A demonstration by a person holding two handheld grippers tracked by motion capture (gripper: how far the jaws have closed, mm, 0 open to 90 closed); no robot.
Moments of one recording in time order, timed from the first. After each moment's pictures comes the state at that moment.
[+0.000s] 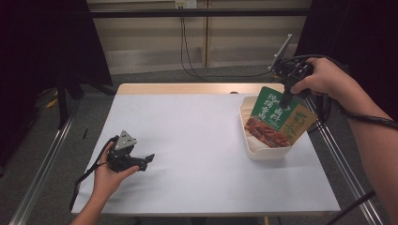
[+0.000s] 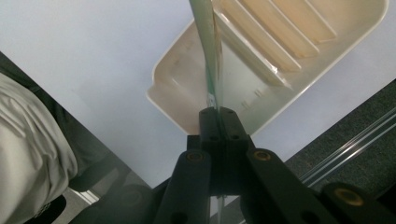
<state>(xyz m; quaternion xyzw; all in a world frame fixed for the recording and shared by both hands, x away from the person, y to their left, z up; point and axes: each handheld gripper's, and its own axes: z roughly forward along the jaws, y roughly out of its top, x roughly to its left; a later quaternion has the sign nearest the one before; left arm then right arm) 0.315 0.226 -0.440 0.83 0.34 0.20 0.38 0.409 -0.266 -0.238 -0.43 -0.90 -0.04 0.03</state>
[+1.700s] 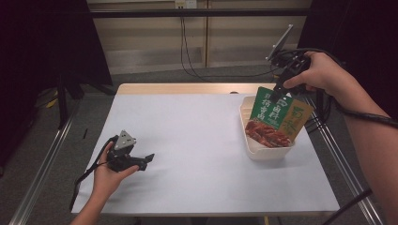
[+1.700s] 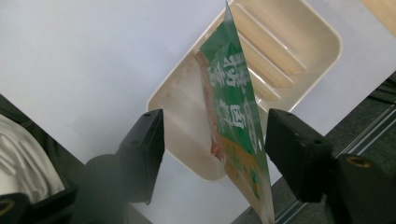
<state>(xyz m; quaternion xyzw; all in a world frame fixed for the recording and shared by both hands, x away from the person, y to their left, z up) 0.314 0.226 -0.439 0.83 0.35 0.20 0.38 0.413 -0.257 -0.223 -0.44 -0.90 -0.07 -0.02</state>
